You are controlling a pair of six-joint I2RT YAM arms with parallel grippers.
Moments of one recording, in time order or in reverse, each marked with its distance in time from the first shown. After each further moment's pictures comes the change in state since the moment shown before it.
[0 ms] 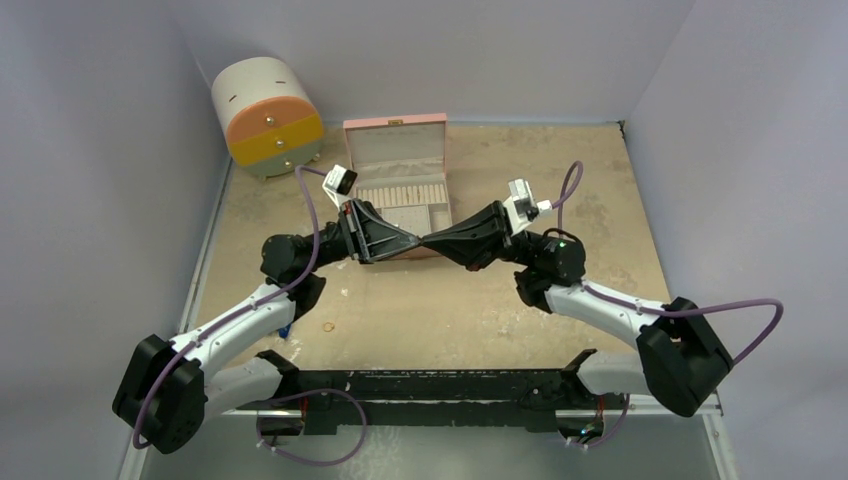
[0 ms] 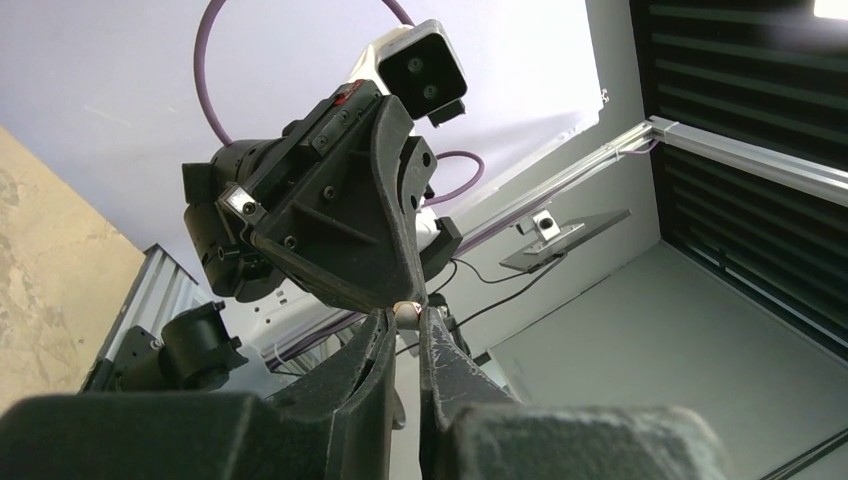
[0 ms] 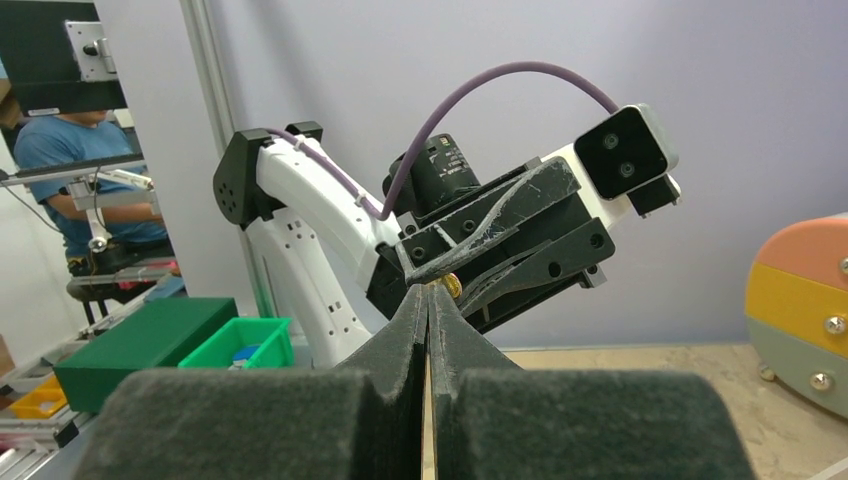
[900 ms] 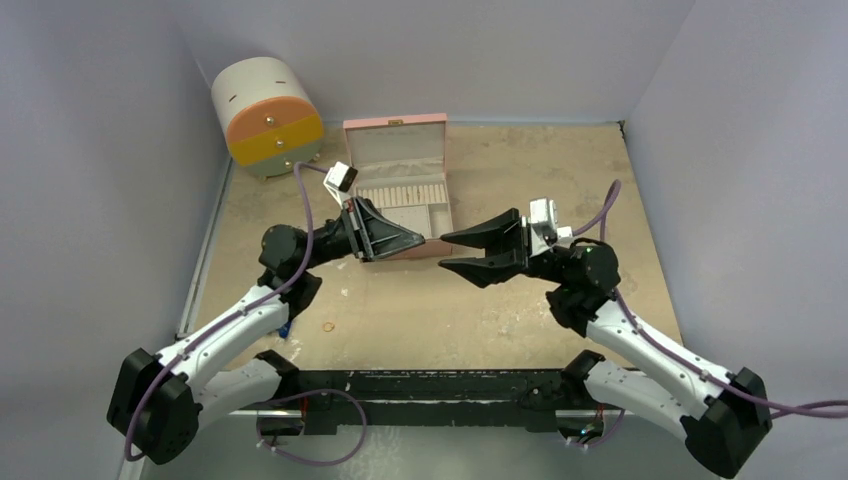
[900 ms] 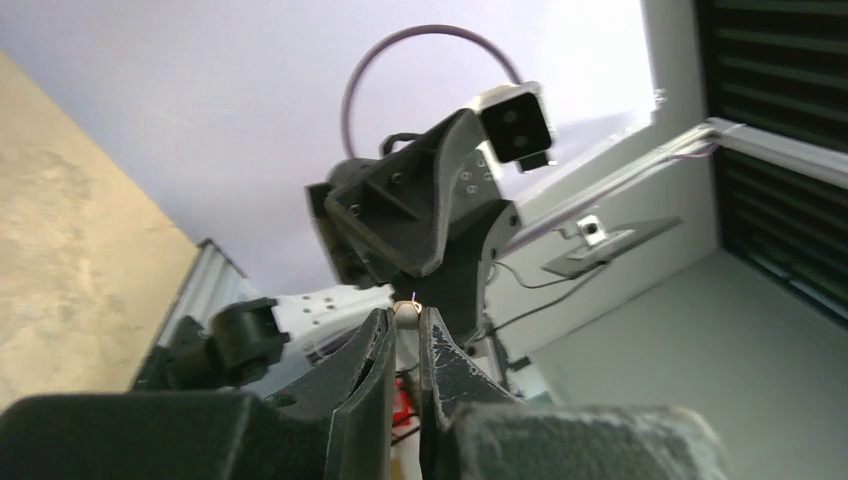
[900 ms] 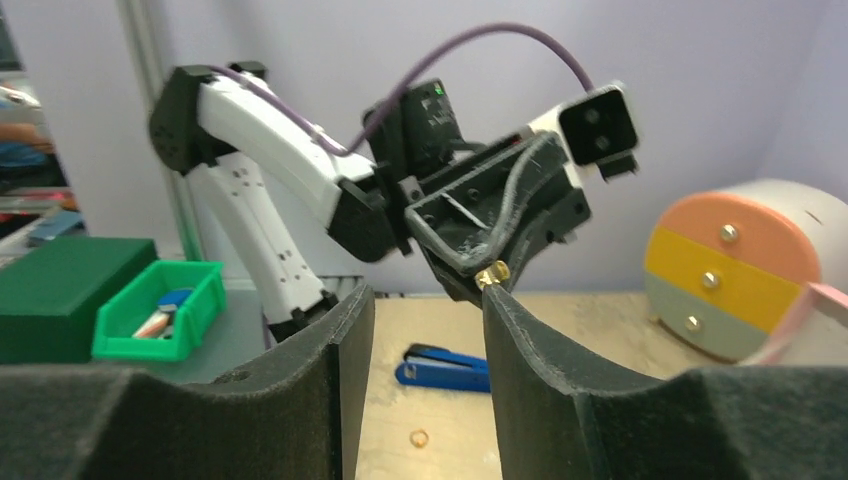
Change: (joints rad) left arm -0.007 -0.044 0.033 -0.160 -0.008 0.097; right arm 0.000 -0.346 -0.043 -0.463 -0.001 -0.292
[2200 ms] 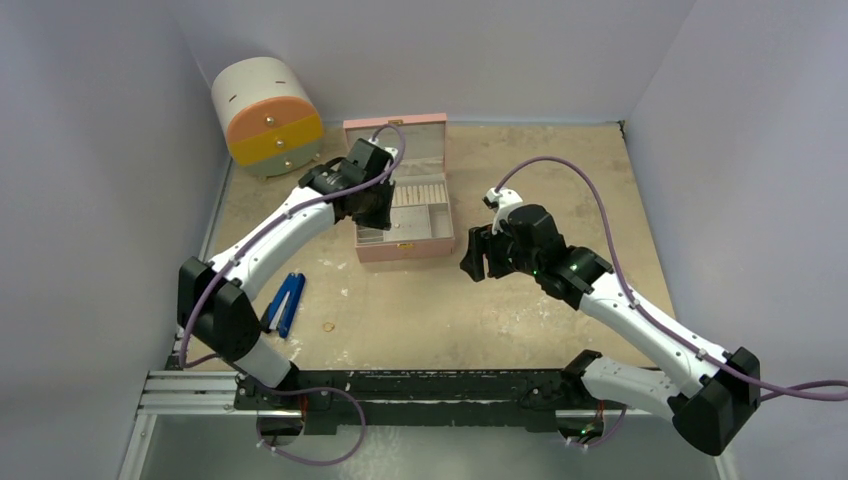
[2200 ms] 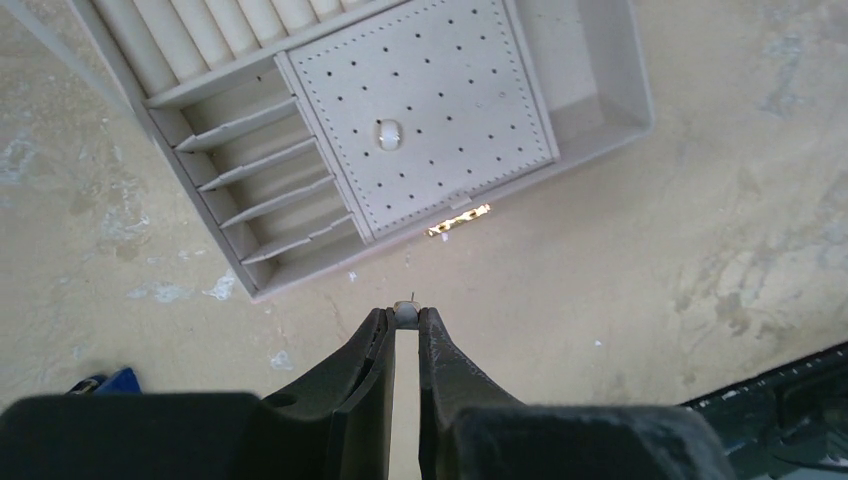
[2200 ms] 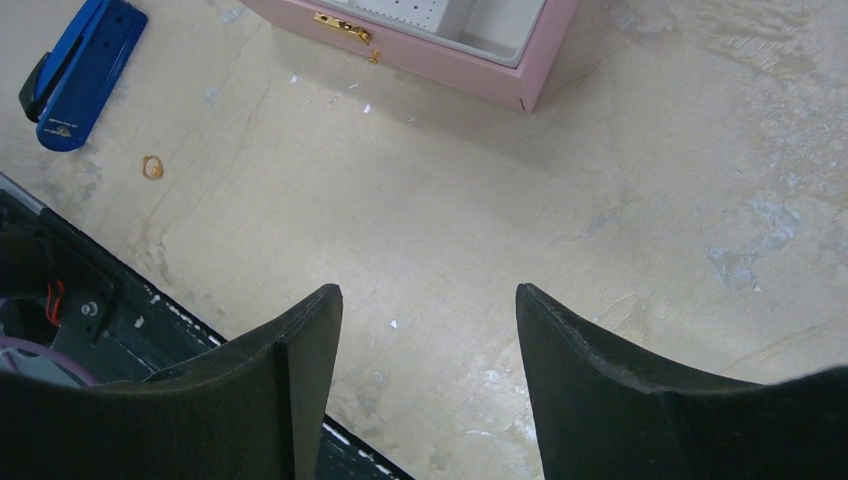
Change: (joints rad) left arm 0.000 0.515 0.845 -1.814 -0.724 1.198; right arm -0.010 0.116 0.293 -1.501 0.714 -0.137
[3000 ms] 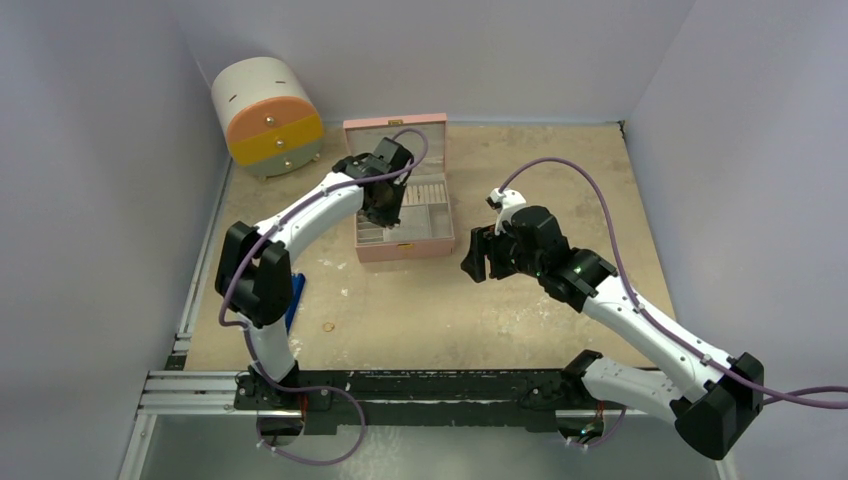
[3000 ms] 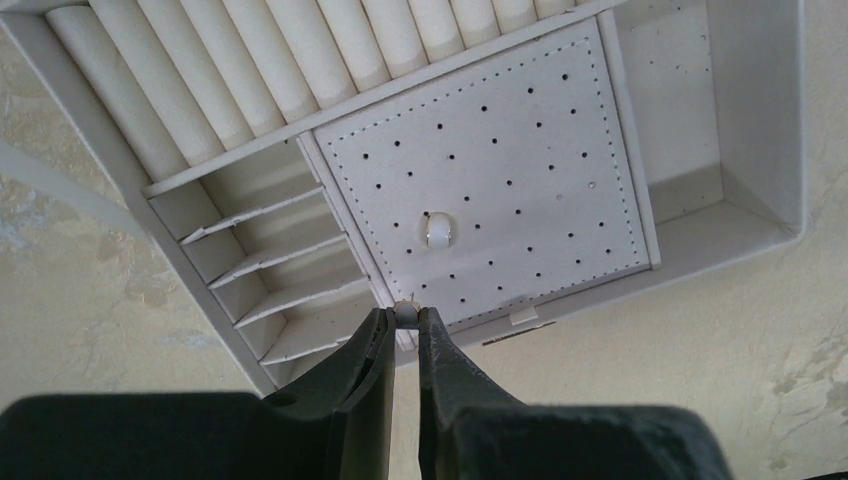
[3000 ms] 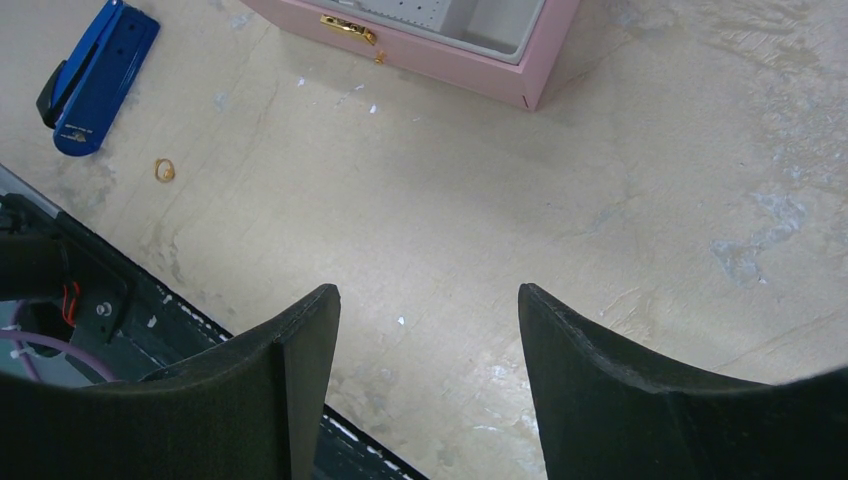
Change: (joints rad) left arm 0.000 0.264 0.115 -0.002 -0.116 0.044; right arm 0.000 -0.027 -0.004 -0.013 0.000 0.024
